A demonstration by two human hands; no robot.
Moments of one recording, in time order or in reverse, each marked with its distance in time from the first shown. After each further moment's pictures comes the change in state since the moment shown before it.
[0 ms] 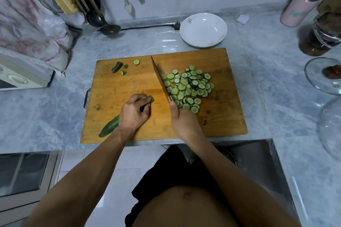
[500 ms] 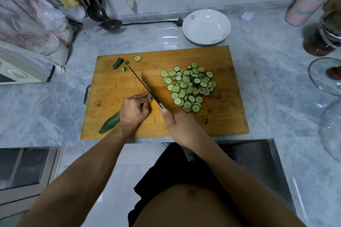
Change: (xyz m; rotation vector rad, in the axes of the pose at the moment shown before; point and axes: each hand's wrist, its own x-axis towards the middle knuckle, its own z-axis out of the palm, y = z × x) left_hand 0.005 0.005 -0.002 -0.043 -0.050 -0.081; right_hand -0.016 -0.005 -0.003 -0.139 -0.181 -0.091
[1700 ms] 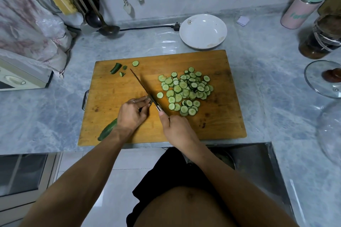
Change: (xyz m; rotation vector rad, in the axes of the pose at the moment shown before) left_hand 0.004 -0.002 0.000 0.085 0.017 0.087; right_hand 0.015 0.002 0.011 0.011 0.073 0.021
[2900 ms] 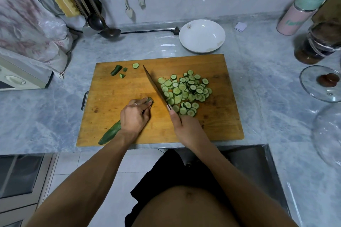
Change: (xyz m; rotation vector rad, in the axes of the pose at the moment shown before) left_hand -0.009 0.013 0.004 0.073 0.045 -0.044; right_hand -0.010 0.014 -0.023 0.052 0.040 -0.027
